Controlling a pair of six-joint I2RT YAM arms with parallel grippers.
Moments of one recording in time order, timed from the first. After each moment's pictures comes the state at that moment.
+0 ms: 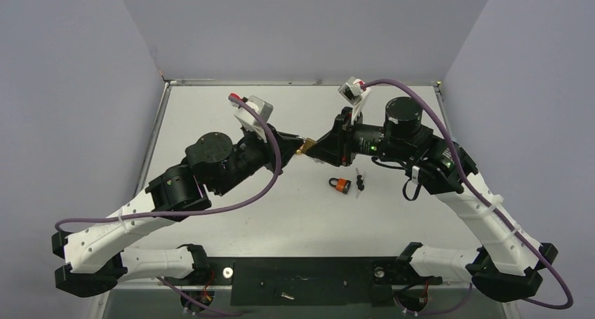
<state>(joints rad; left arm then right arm) -1.16 1.08 1.37 -0.38 -0.30 -0.35 0.80 1.17 1.58 -0.70 -0.41 0.34</state>
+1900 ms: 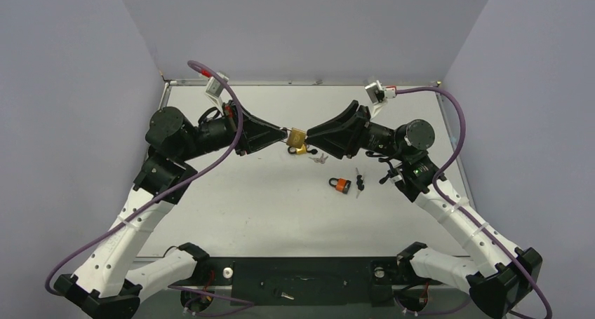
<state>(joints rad) -0.53 0.99 1.24 -0.05 0.71 -0.84 0.57 1.06 1.01 0.44 -0.78 0.74</state>
